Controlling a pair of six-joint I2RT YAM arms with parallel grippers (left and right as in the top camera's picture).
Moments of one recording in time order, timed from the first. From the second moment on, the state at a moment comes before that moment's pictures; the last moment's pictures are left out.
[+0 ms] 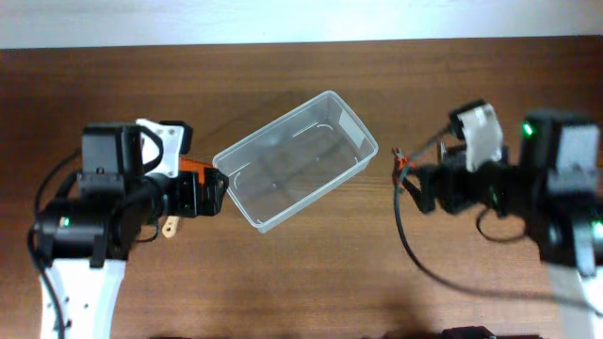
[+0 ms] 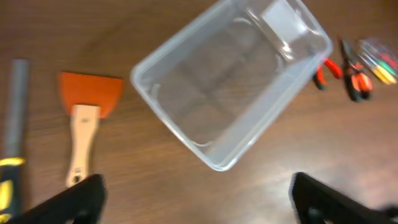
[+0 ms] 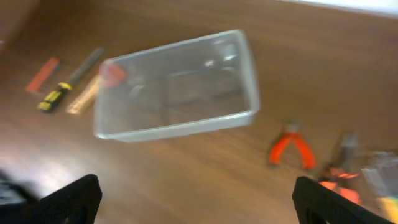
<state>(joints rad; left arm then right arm) -0.05 1.18 1.35 -1.16 0.32 -0.02 0.05 1.16 1.47 -1.16 -0.49 -0.12</state>
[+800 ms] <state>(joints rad) -0.69 1.29 1.15 -1.12 0.09 -0.01 0.26 1.79 1.48 -0.93 -0.48 0.11</state>
